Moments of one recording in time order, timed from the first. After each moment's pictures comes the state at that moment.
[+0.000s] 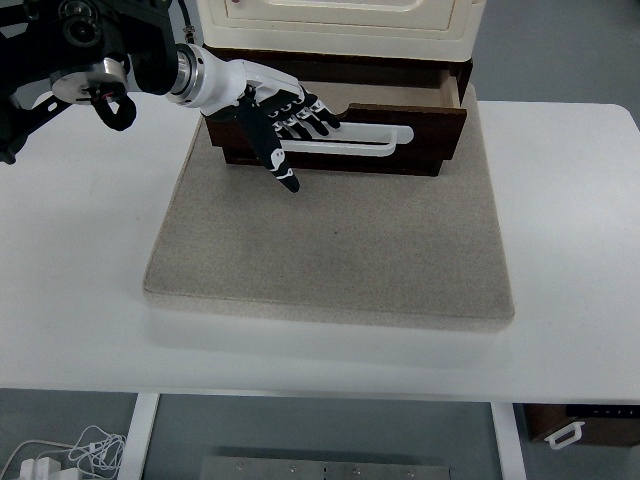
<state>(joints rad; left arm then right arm) -1.40 0.54 -0.29 -1.28 0.56 -0.43 0.54 -0.01 0.00 -0.01 0.18 -0.10 -0.05 0.03</state>
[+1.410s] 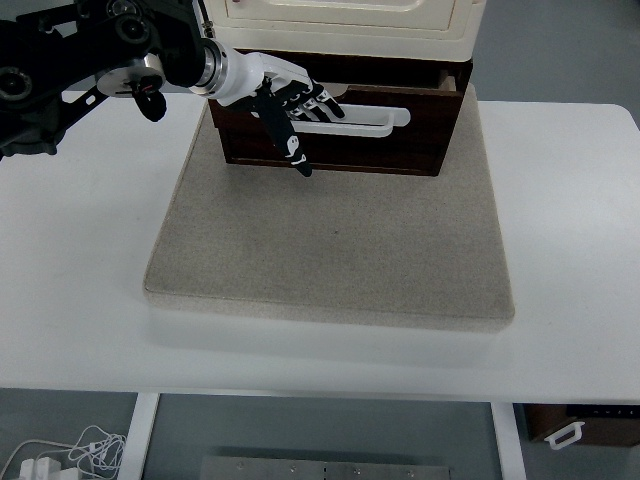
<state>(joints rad) -1.41 0.42 -0.29 -1.09 0.62 -0.43 0.53 -0.01 0.00 -0.01 0.18 -0.10 -0.05 0.03</state>
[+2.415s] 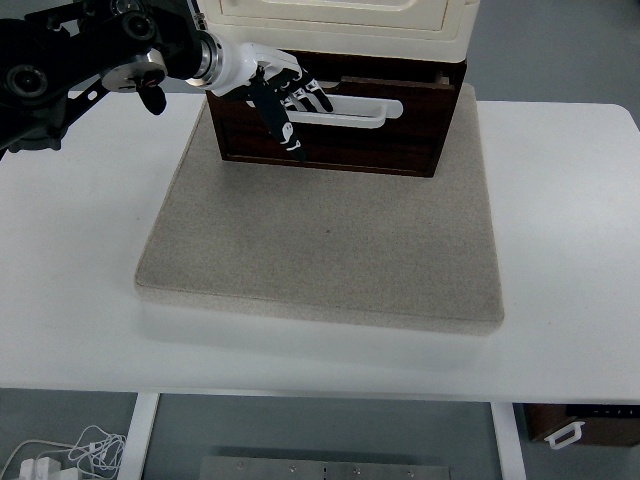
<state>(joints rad) -1.41 0.38 -0.31 -1.00 0.67 -0.40 0.52 -0.01 0.00 -0.01 0.18 -0.10 -0.05 0.03</state>
